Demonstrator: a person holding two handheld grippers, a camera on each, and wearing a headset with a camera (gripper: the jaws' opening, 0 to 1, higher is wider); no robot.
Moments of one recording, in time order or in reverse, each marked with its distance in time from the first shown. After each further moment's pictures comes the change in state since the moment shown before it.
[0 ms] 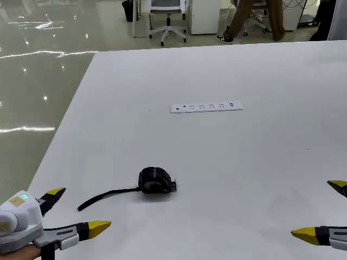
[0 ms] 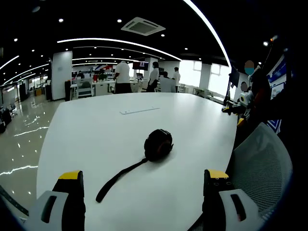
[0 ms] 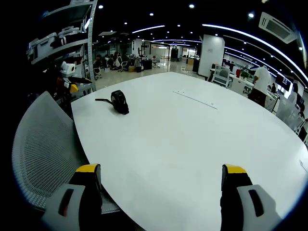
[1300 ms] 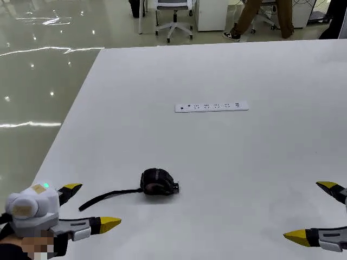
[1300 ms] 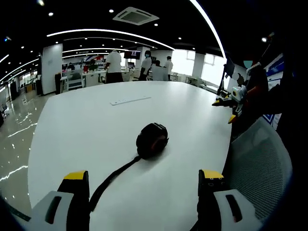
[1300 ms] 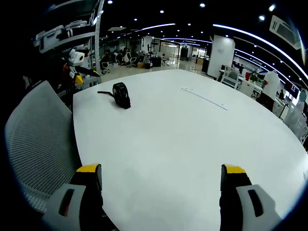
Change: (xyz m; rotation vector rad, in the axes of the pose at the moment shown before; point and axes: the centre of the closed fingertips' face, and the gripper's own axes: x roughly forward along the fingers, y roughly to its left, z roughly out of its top) left arm 0.043 -0.017 0.008 0.070 0.145 -0.127; right arm 0.057 -0.007 -0.003 -0.074 0.034 0.077
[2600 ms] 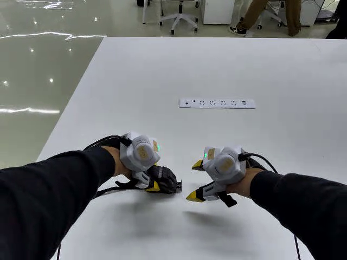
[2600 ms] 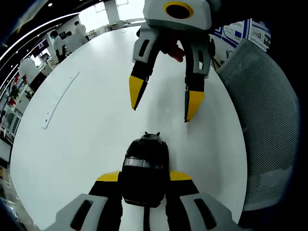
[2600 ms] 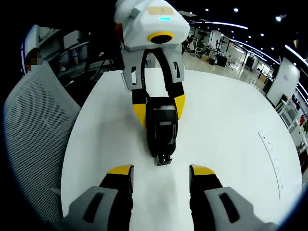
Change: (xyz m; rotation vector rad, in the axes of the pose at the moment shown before) left arm 0.147 -0.013 0.009 0.643 0.449 -0.310; right arm 0.211 0.106 0.122 -0.441 0.128 0.423
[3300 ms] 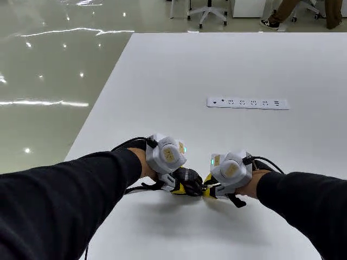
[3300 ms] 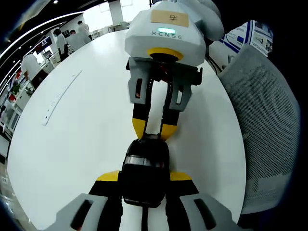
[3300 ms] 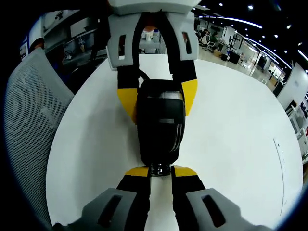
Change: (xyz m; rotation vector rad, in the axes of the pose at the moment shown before) left arm 0.001 -0.002 0.001 -0.029 -0.025 -0.010; right arm 0.046 -0.004 -0.012 -0.042 0.054 0.071
